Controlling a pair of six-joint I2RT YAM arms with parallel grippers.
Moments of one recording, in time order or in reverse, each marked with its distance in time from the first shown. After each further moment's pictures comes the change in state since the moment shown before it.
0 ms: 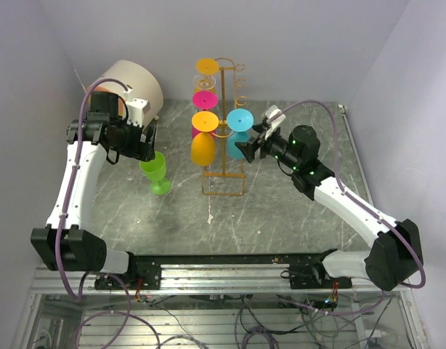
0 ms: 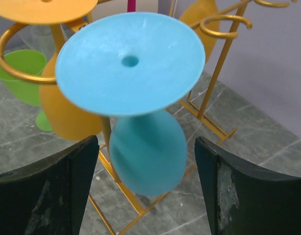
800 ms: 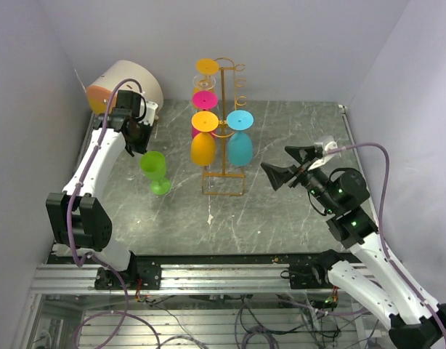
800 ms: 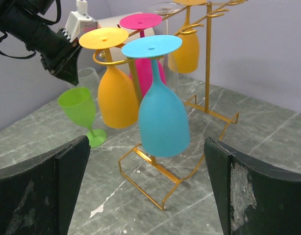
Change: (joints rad) left arm -0.093 0.202 -0.009 0.138 -0.345 -0.038; right arm -0.001 -0.606 -0.264 -0.154 0.121 0.255
